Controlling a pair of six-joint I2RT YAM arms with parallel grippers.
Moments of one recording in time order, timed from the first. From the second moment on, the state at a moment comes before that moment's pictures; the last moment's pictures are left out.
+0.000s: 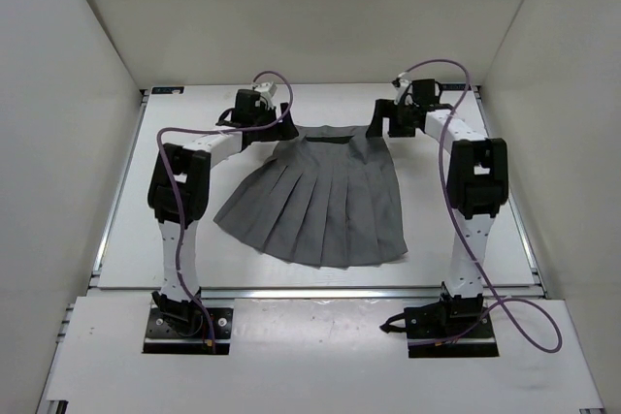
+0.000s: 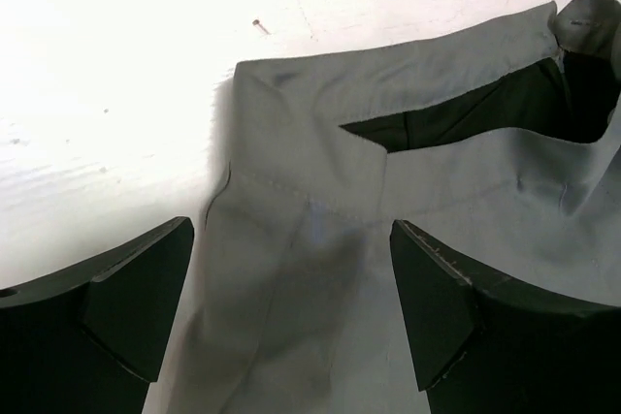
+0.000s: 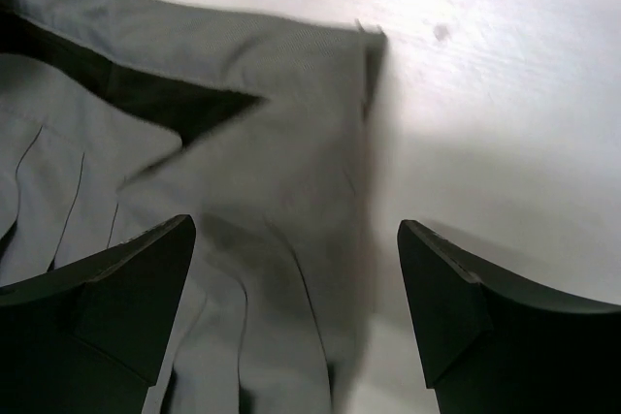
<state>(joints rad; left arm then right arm) -0.28 2.11 1.50 -0.02 0.26 -0.31 0.05 2.12 1.61 -0.33 -0.46 0.09</state>
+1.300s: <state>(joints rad) -0.25 2.26 1.55 0.02 0.46 -0.38 0.08 2.35 1.86 -0.42 -0.51 0.11</state>
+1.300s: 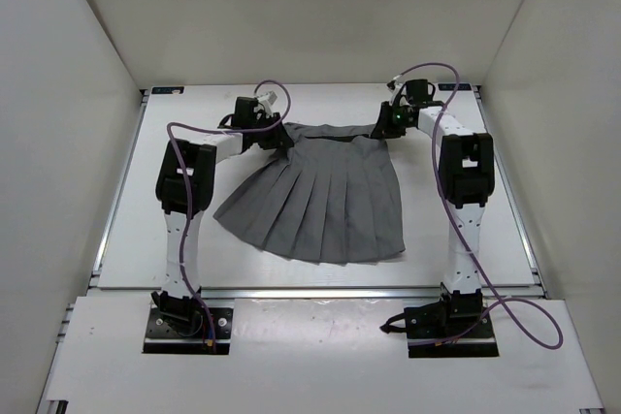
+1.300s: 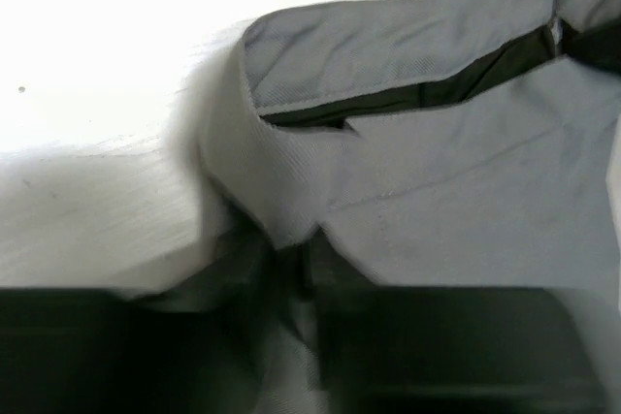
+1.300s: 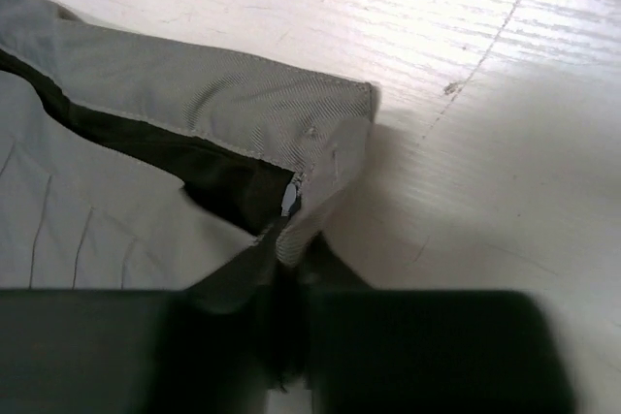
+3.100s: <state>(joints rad) -0.50 1.35 1.37 -0.13 0.05 -0.17 0.05 1.24 1.41 -0.36 -0.43 0.08</state>
